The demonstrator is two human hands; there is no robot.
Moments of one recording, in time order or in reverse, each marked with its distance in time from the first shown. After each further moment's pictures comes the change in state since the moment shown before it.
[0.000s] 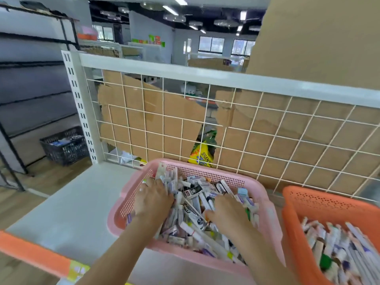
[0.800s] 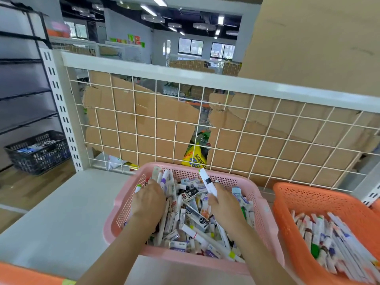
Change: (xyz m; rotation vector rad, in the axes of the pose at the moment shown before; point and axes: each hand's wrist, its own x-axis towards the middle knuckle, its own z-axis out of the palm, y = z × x) left_hand 0.017 -0.008 0.005 0.034 0.024 0.124; right_hand 0.011 -0.003 0.007 0.341 0.258 0.045
